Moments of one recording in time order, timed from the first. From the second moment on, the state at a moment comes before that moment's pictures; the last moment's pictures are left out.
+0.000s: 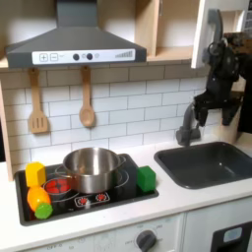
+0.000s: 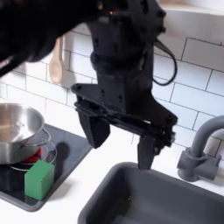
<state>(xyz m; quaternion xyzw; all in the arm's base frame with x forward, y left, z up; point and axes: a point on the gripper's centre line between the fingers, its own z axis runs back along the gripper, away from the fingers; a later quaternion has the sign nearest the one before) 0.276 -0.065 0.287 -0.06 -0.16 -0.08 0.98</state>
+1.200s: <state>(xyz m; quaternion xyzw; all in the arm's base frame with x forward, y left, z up) 0.325 -0.060 0.305 -0.06 -0.18 -0.04 0.98</state>
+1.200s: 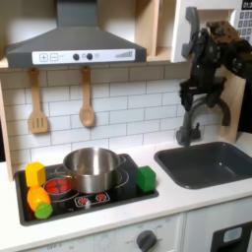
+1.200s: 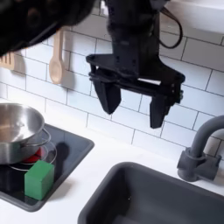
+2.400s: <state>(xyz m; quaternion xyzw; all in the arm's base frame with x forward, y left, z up) 0.369 -0.053 0.309 -0.07 -0.18 -0.01 0.98</state>
